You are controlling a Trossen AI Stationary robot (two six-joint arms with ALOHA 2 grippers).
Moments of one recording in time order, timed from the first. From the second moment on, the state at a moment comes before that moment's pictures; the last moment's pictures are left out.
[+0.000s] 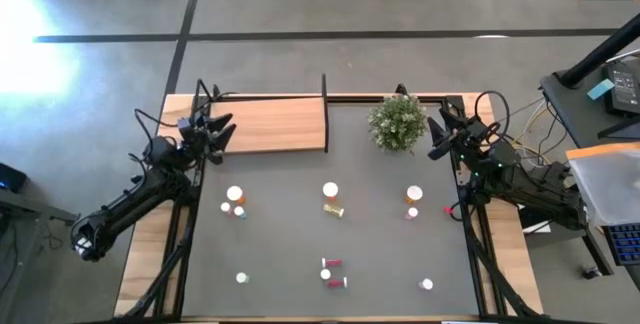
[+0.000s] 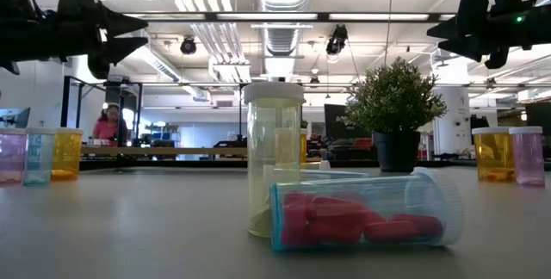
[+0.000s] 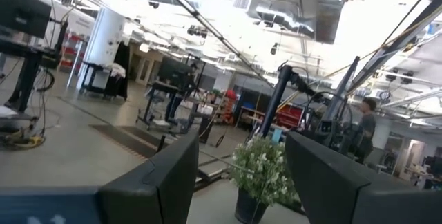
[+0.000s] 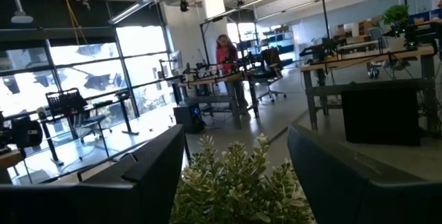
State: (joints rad) left arm 0.80 0.17 0.01 0.46 0.26 -0.41; right arm -0.37 0.05 0.11 0.15 0.47 0.08
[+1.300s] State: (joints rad) left arm 0.75 0.97 0.81 -0.24 0.18 -0.71; right arm -0.37 0.05 0.11 0.15 0.47 0.08
